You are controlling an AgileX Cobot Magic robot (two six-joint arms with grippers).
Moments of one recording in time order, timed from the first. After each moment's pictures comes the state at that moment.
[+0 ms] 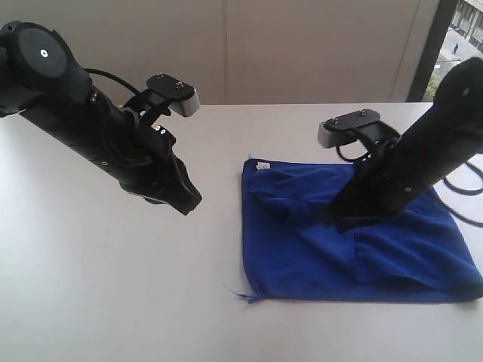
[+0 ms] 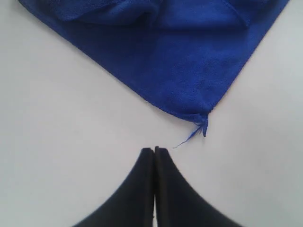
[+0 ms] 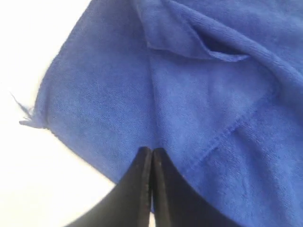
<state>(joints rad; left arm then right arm) -0.55 1.61 -1.18 -0.57 0.78 0.73 0.11 1.64 -1.02 0.41 0.73 -0.59</state>
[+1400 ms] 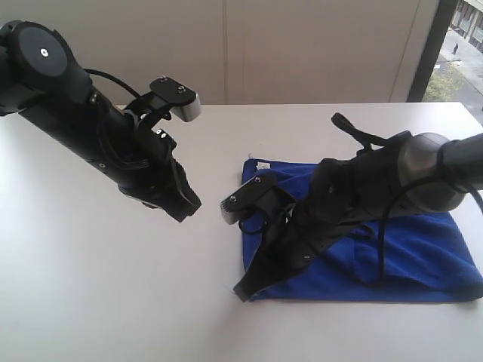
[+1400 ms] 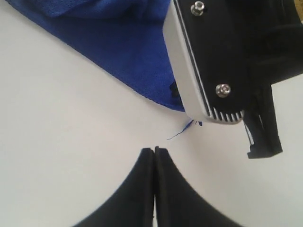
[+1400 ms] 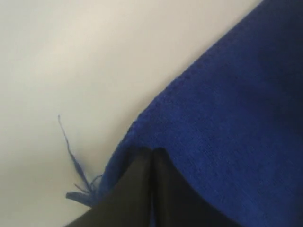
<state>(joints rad) -0.55 1.61 -1.18 -0.56 0.81 0.78 0.47 1.86 -0.97 0.38 0.37 -0.54</state>
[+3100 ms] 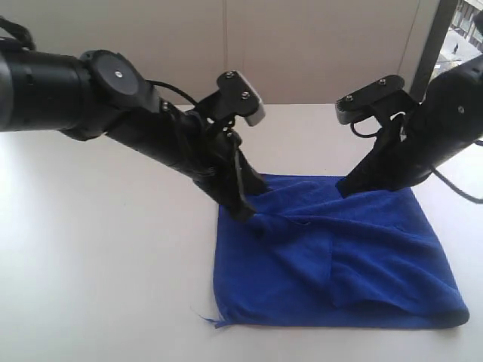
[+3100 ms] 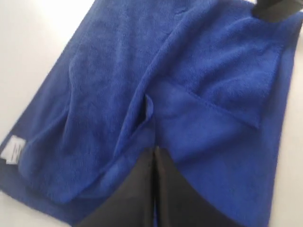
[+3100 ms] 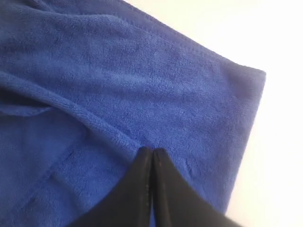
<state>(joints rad) -0.67 1.78 -1.29 -0.82 0.56 1.21 0.15 1.62 -1.06 -0.18 0.57 -0.06</state>
